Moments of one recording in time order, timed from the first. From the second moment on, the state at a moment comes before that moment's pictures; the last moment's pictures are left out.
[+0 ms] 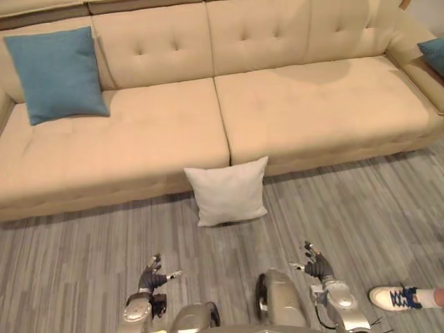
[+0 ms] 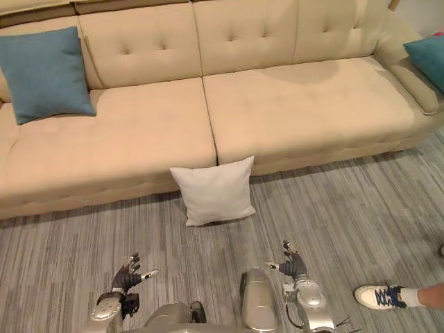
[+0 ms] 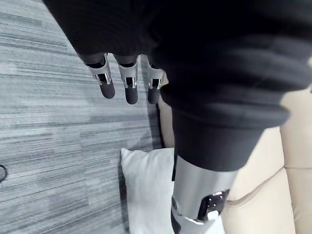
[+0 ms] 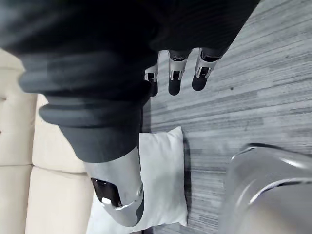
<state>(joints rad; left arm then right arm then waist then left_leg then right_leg) 0.13 0.15 0.04 0.75 -0.13 -0.16 0.03 0.12 -0.24 0.00 0.69 0.05 -0.14 0.00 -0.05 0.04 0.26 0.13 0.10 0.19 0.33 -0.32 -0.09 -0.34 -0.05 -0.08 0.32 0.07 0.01</state>
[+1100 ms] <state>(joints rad) -0.45 0.15 0.02 0.74 -0.25 -0.19 0.17 -0.50 -0.21 0.08 0.72 0.08 -0.15 -0.19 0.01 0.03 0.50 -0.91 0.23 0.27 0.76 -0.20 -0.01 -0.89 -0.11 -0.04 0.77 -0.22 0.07</state>
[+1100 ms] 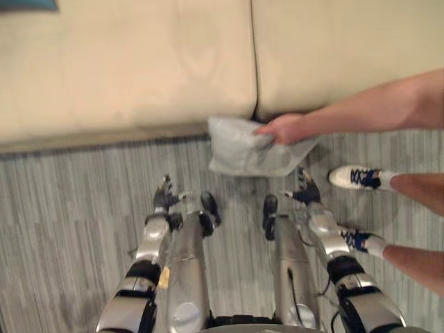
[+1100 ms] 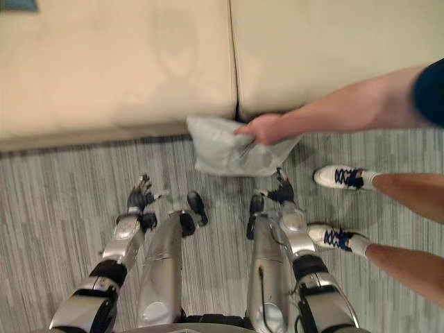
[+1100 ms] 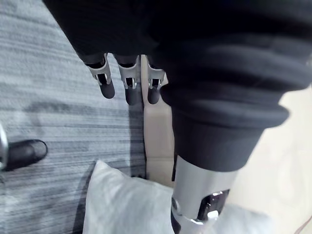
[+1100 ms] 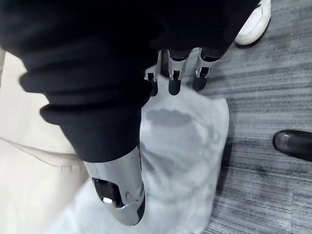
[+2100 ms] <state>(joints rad) 0.05 0.13 -0.04 0.54 -0.21 -0.20 0.11 0.12 -0.15 0.03 0.42 0.11 -0.19 -0.12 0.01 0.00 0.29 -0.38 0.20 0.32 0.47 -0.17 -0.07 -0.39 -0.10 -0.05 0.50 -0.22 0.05</state>
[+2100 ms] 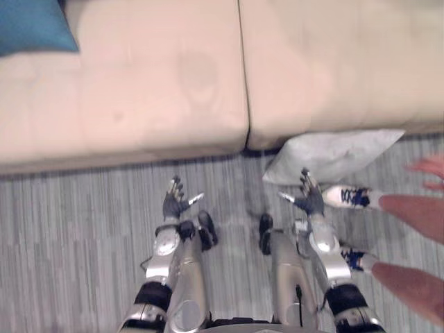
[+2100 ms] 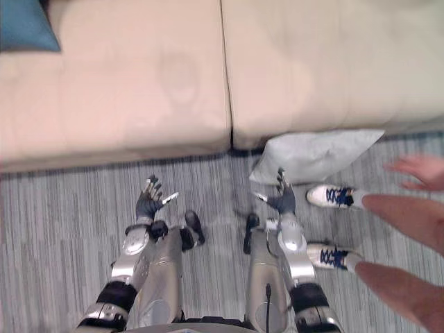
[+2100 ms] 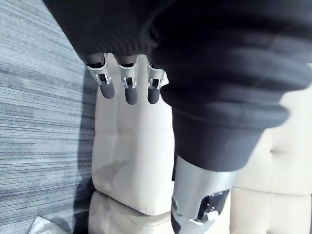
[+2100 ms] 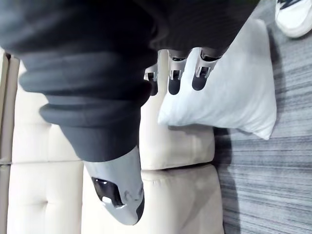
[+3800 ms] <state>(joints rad) 0.15 0.12 -0.04 0.81 -0.11 -0.16 0.03 -0.01 -0.20 0.06 0.79 -0.01 -0.14 -0.04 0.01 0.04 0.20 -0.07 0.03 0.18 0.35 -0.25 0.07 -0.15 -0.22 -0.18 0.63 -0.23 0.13</state>
